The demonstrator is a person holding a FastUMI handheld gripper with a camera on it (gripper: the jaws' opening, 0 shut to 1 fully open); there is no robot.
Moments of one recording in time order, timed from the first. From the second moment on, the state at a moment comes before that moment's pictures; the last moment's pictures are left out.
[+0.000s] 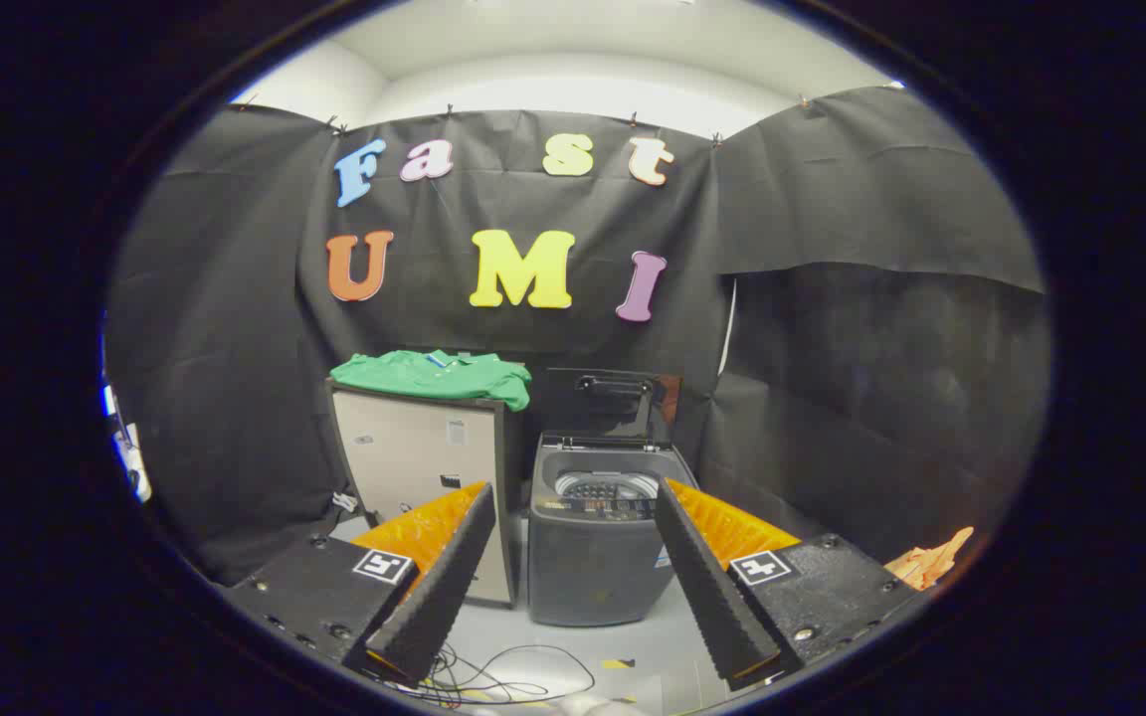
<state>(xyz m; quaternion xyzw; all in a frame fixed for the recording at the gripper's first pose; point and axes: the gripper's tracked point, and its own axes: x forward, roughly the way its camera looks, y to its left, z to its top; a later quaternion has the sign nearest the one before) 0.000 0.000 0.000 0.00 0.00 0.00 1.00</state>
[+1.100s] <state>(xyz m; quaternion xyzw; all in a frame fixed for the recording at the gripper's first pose) 0.029 0.006 0.034 0.02 0.00 -0.02 1.00</state>
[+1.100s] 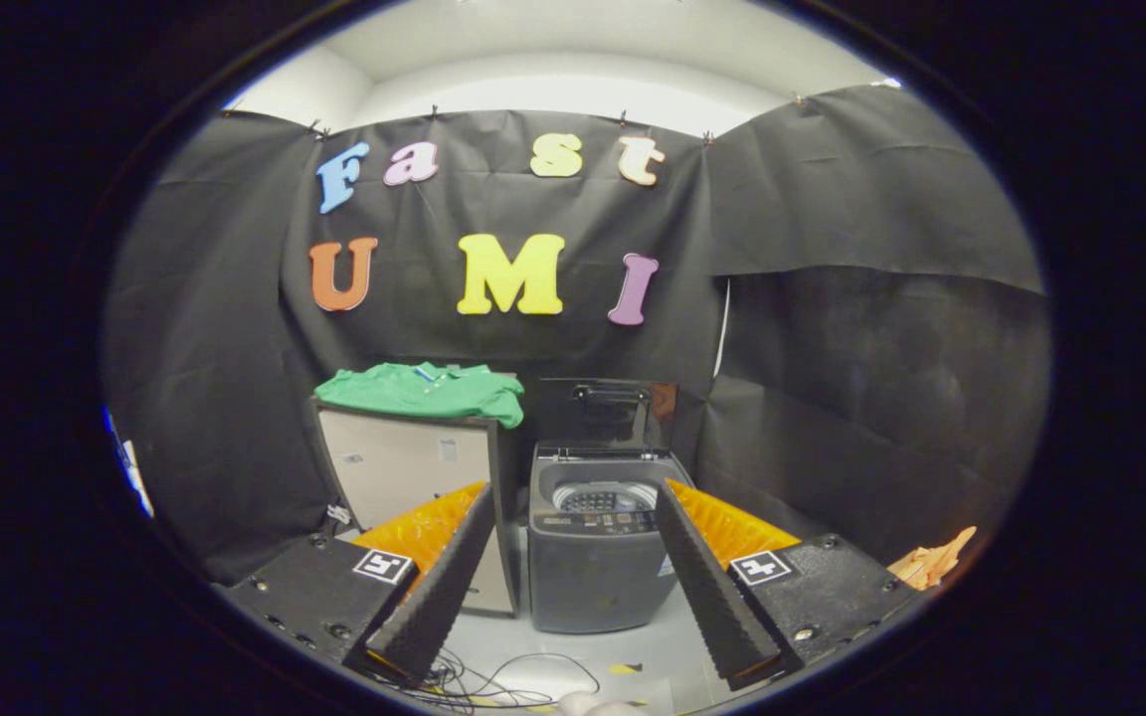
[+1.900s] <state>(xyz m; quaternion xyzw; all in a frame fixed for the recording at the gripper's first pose) 0.245 0.118 0.191 0.04 -0.03 0.09 1.00</state>
